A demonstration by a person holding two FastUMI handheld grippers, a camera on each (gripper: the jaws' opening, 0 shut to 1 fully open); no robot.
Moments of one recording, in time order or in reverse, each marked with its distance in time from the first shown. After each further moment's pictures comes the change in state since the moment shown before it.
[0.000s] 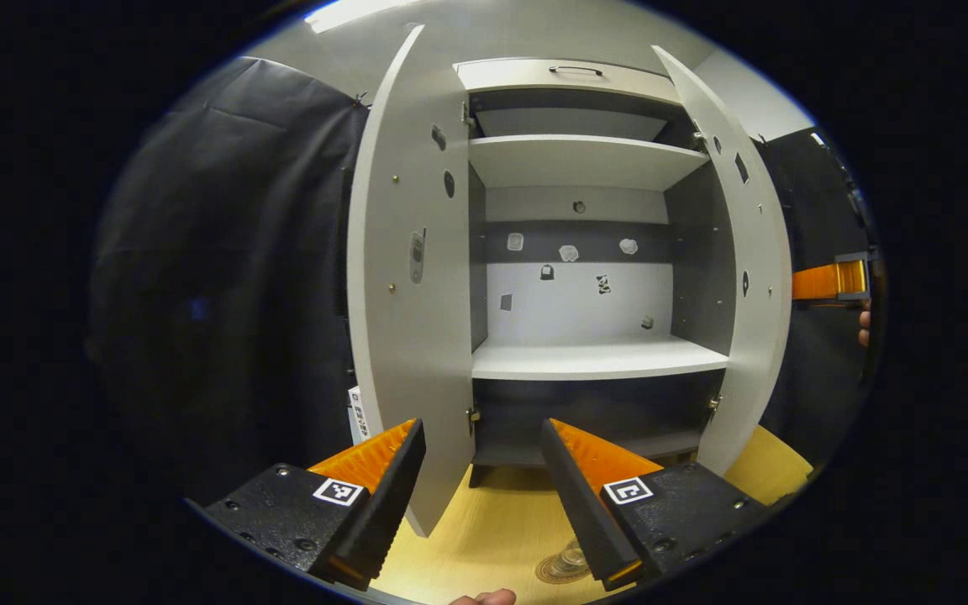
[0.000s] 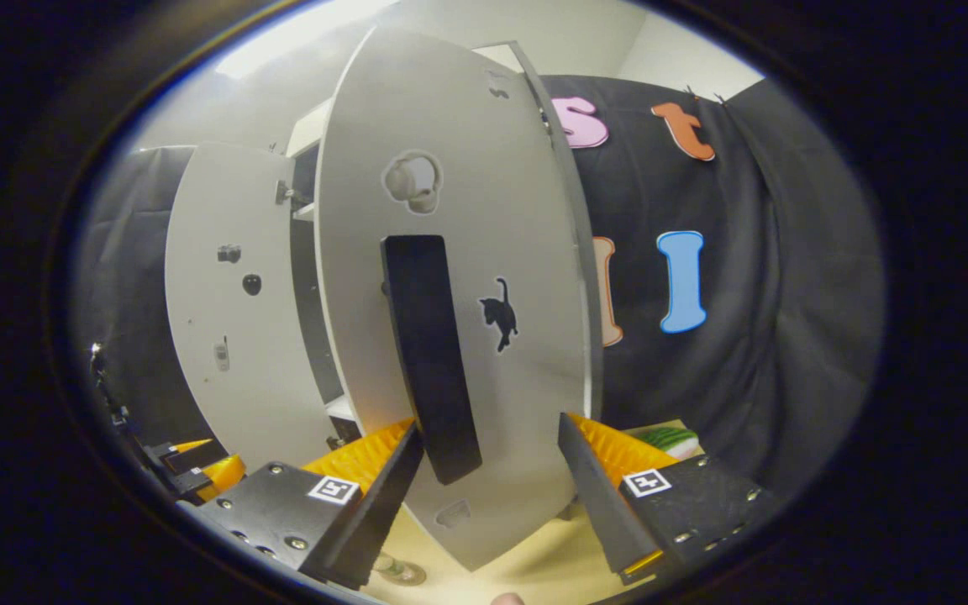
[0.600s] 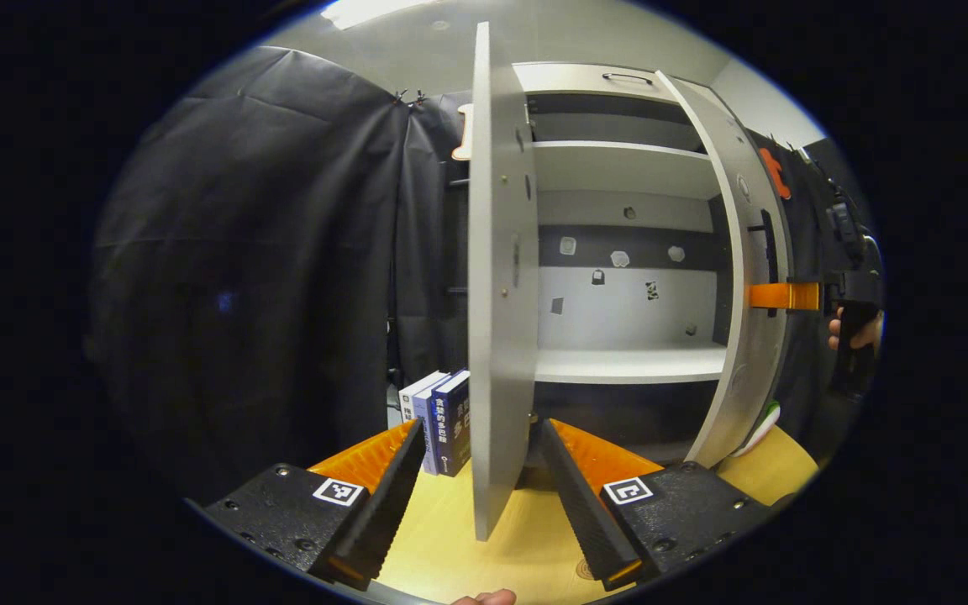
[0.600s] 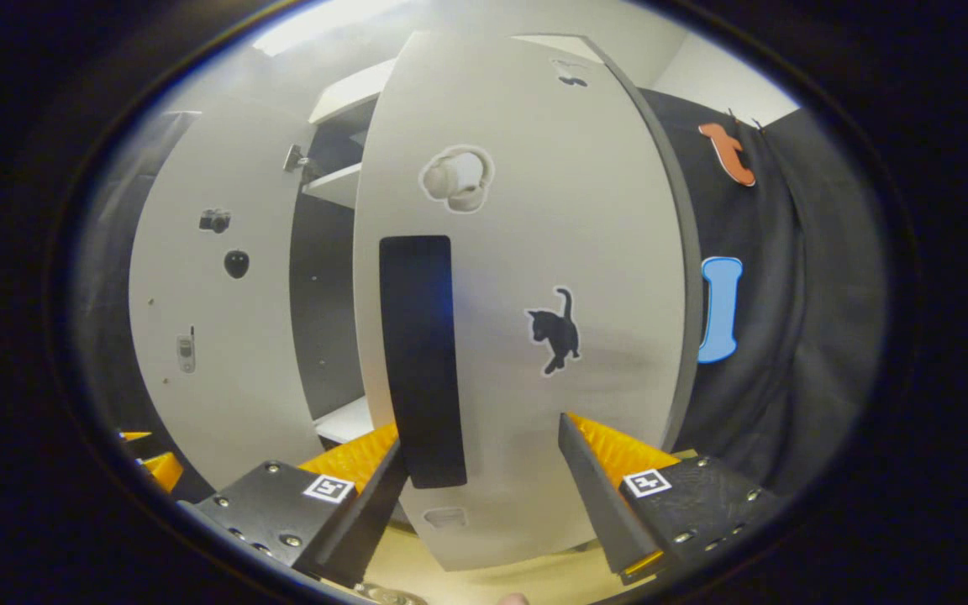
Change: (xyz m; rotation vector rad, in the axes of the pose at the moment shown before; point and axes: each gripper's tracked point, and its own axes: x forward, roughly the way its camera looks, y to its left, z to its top) left arm -0.007 0.081 0.005 -0.029 -0.002 0.100; right arm 0.094 0.061 0.003 -0.068 -0.039 -0.028
